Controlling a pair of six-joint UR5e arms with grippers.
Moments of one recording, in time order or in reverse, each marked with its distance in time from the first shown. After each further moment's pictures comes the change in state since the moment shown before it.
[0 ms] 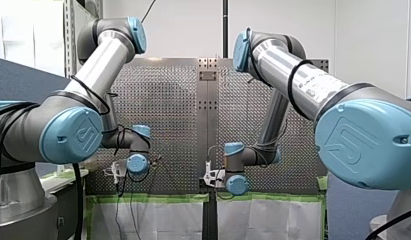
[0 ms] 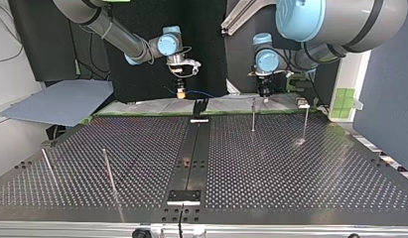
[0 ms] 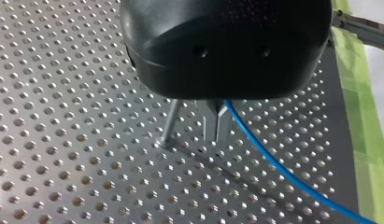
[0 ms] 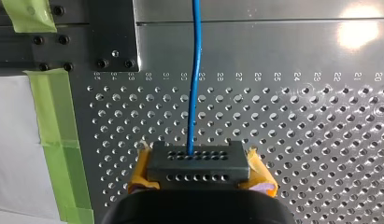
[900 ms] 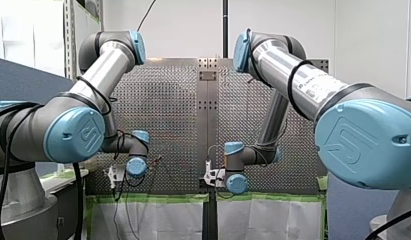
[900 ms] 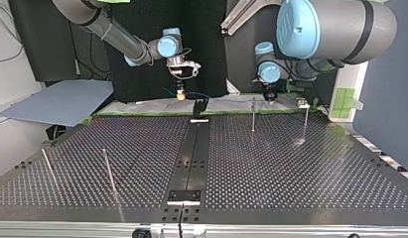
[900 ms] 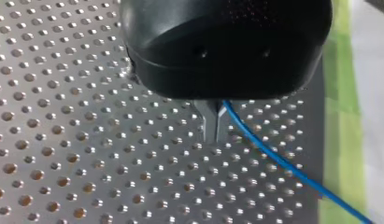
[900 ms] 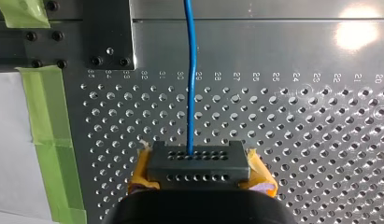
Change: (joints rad) left arm 0.051 -0.087 0.106 -0.104 -0.027 -0.012; right arm -0.005 0.003 -0.018 0.011 -0.001 -0.016
